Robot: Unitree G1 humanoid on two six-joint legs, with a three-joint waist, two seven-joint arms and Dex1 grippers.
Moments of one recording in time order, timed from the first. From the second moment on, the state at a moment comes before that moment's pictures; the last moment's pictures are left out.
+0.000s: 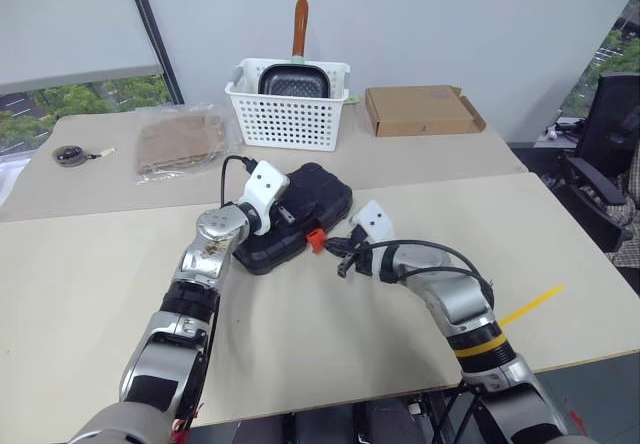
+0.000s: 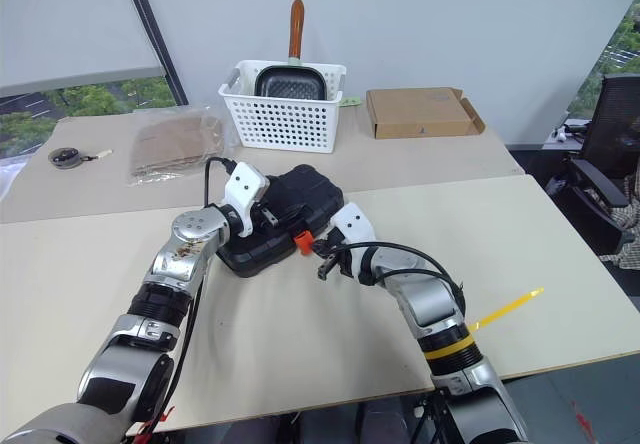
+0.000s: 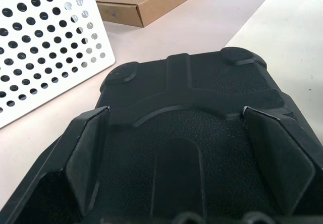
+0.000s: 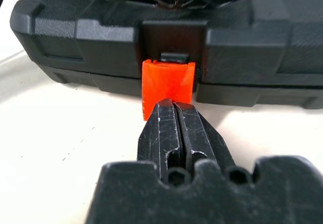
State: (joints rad) left arm -0.71 0.31 -0.10 0.48 -0.05 0.11 -0.64; right arm -0.50 -0.28 0.25 -0.01 0.18 0.59 0.62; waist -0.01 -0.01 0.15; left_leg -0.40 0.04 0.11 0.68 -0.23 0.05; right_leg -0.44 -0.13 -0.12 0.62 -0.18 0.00
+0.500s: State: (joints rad) left arm -0.71 0.31 -0.09 0.48 -0.05 0.11 -0.64; right arm -0.49 -0.28 0.30 -0.11 0.12 0.70 0.54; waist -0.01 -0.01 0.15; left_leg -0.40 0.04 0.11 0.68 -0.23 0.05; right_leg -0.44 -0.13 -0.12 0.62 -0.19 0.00
